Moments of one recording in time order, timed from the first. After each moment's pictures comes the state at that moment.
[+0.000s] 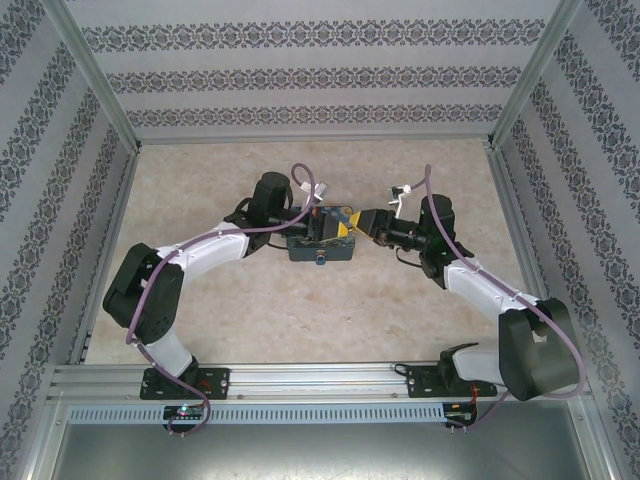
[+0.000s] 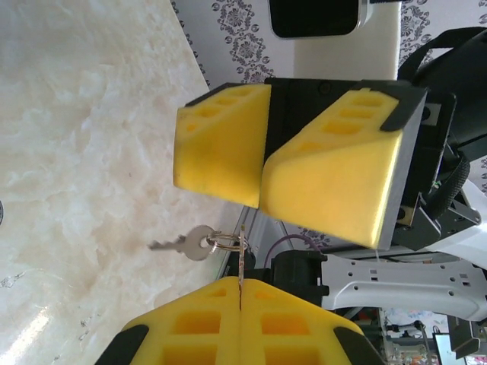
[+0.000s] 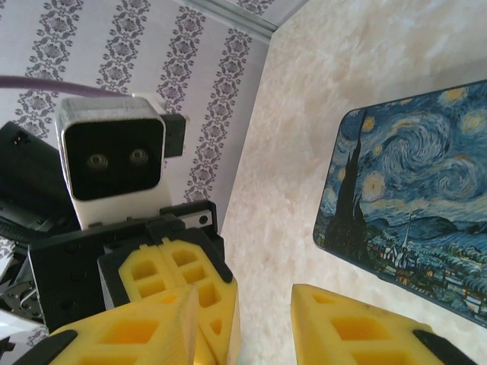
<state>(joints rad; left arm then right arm) -0.53 1.68 1.09 0.15 0.95 -0.79 0.25 1.29 0.62 0.38 -0.85 0.97</state>
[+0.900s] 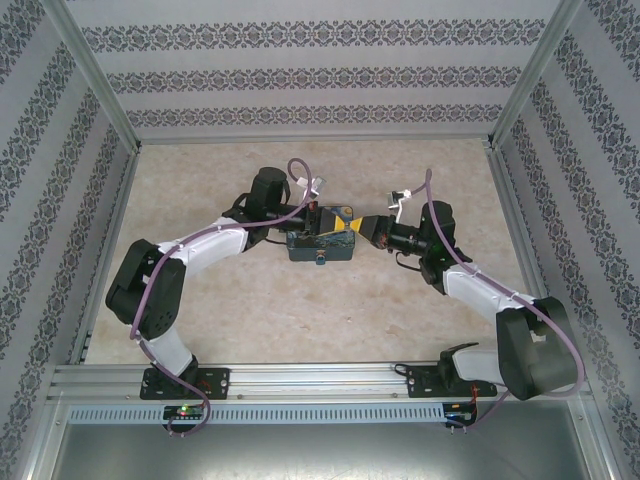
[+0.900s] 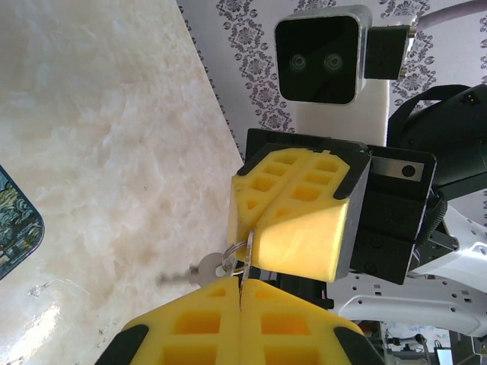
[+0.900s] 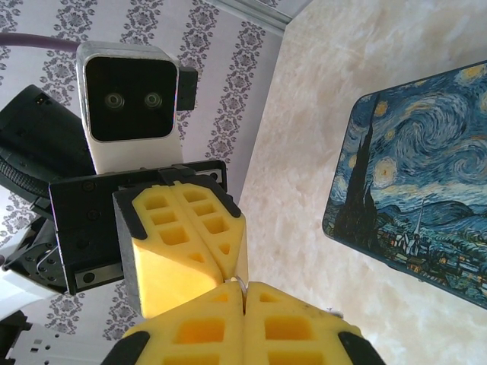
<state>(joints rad) -0.50 1.71 1.12 0.14 0.97 -0.79 0.27 1.29 0.57 0.50 -0.87 1.02</state>
